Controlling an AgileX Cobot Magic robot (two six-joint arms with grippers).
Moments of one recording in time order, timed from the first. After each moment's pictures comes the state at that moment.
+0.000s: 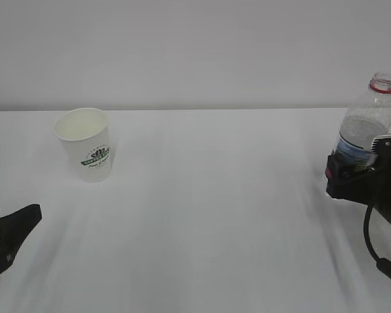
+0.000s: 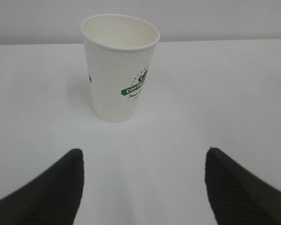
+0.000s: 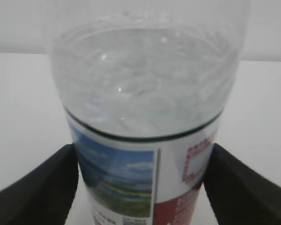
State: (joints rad) left arm -0.24 1.51 0.00 0.13 -1.14 -0.20; right arm 0.14 1.97 -0.42 0.11 -1.16 -0.05
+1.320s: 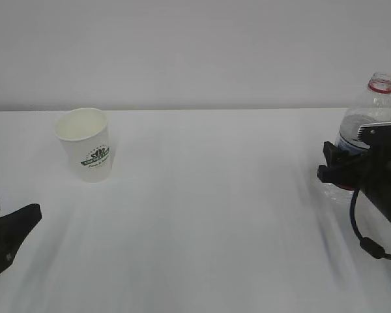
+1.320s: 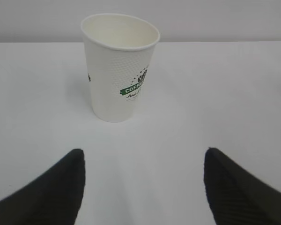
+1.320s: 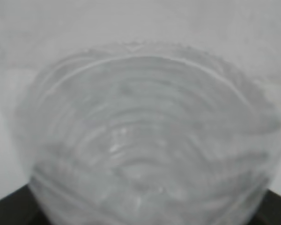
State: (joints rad) left arm -0.24 1.51 0.00 0.13 -1.14 -0.21; right arm 0.14 2.04 -0.54 0.13 -1.16 -0.09
